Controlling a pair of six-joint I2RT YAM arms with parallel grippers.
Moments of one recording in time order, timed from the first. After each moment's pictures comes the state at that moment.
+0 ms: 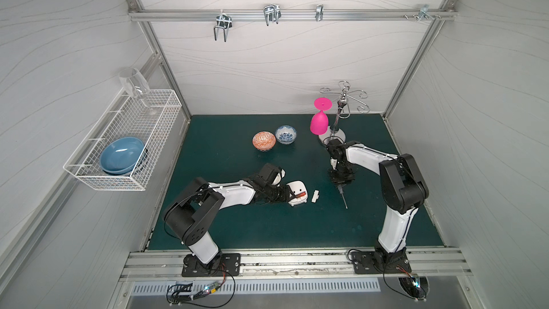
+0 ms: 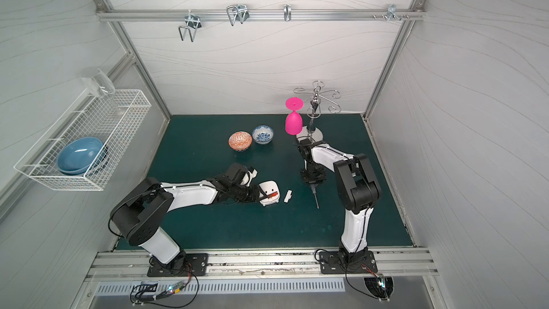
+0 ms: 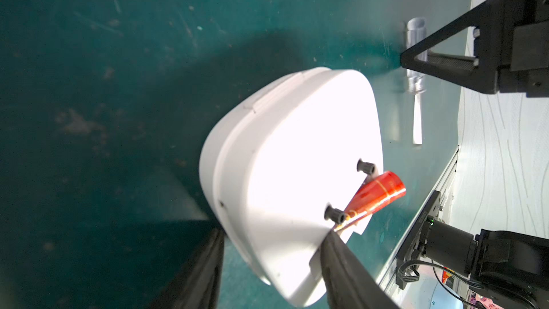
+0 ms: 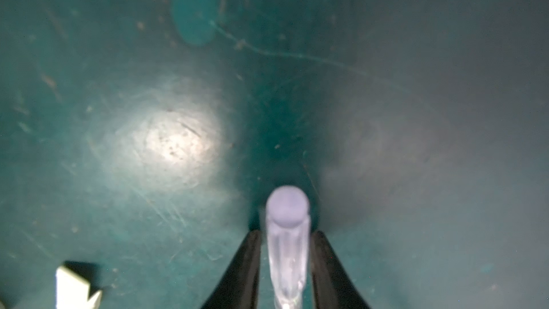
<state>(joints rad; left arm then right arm) -0.66 1.65 0.72 -0.04 0.41 -0.70 0.41 1.90 1.25 -0.96 0.03 0.22</state>
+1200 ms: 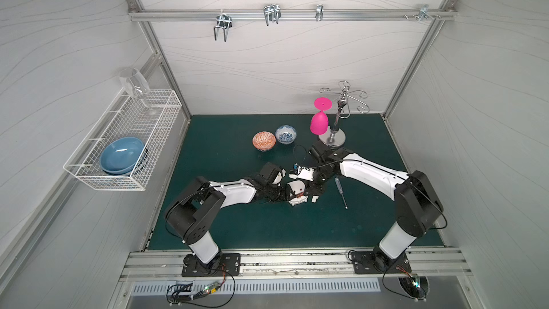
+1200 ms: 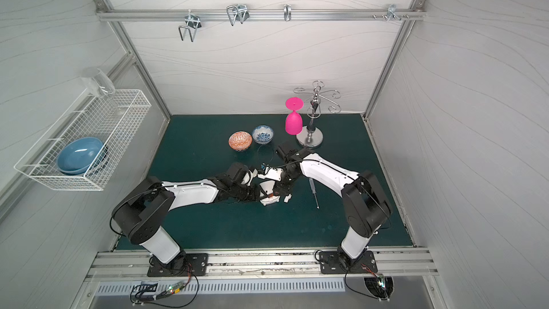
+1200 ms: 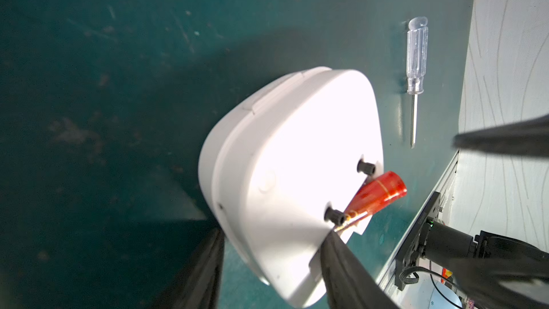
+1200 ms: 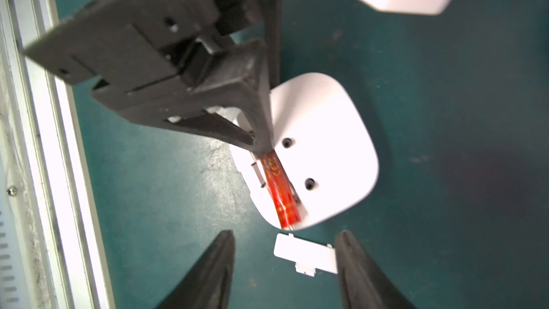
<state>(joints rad) -0.66 1.66 0.74 -0.06 0.42 -0.70 0.71 1.70 1.21 -0.82 -0.38 -0.72</state>
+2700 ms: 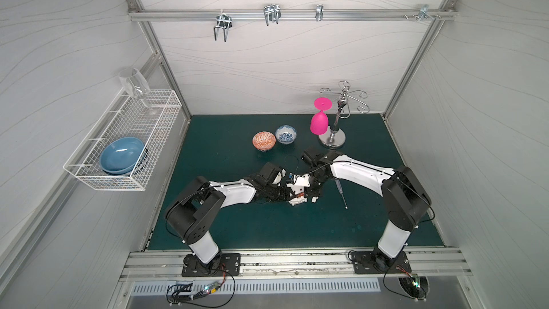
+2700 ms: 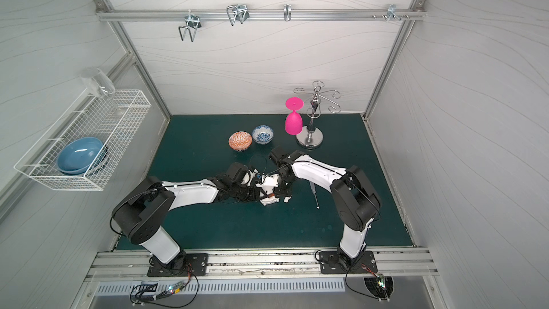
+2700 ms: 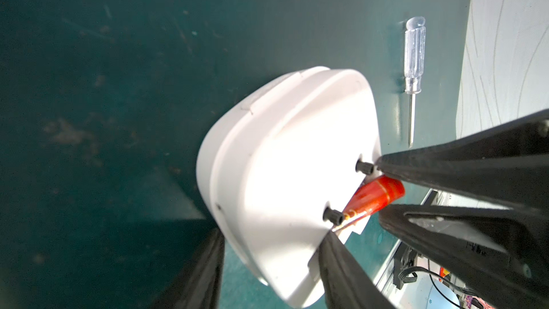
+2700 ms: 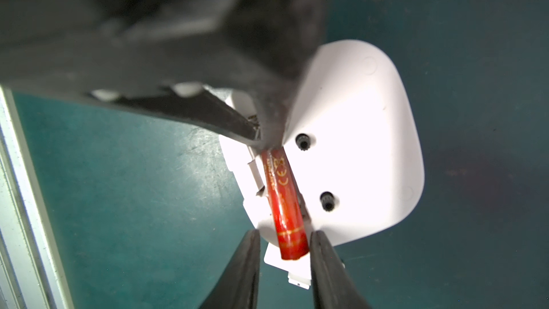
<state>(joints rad) -0.66 1.66 0.74 -0.05 0.43 -0.70 0.76 1.76 1.22 -0.83 -0.27 -0.79</state>
